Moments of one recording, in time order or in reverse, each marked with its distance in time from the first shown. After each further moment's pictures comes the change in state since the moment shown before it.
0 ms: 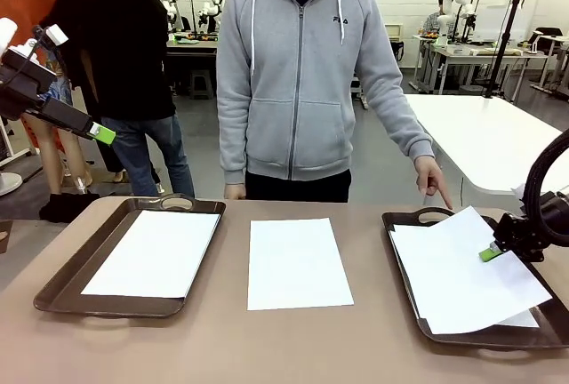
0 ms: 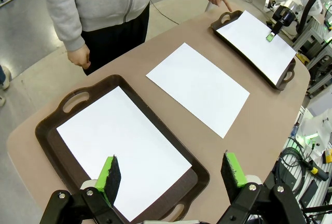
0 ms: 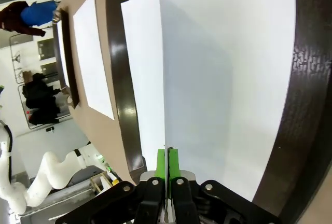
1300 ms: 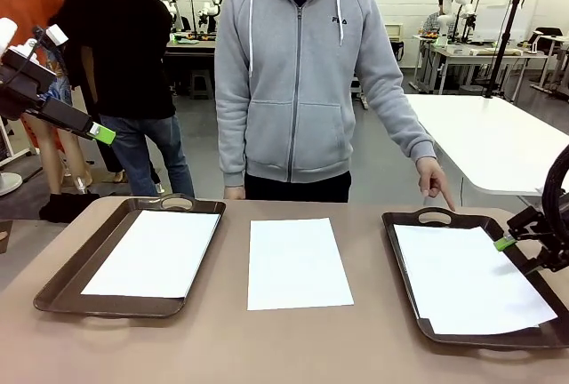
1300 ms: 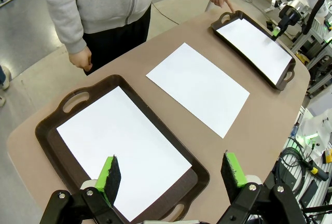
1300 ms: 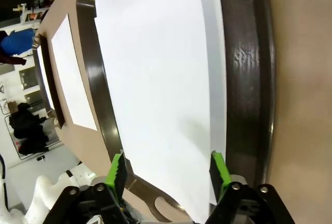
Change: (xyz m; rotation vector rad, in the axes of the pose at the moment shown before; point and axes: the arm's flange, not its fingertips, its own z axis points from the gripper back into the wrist) left arm 0.000 0.000 0.000 0.000 0.000 0.000; right arm -0.024 -0.008 0.031 -0.108 -0.093 -0.100
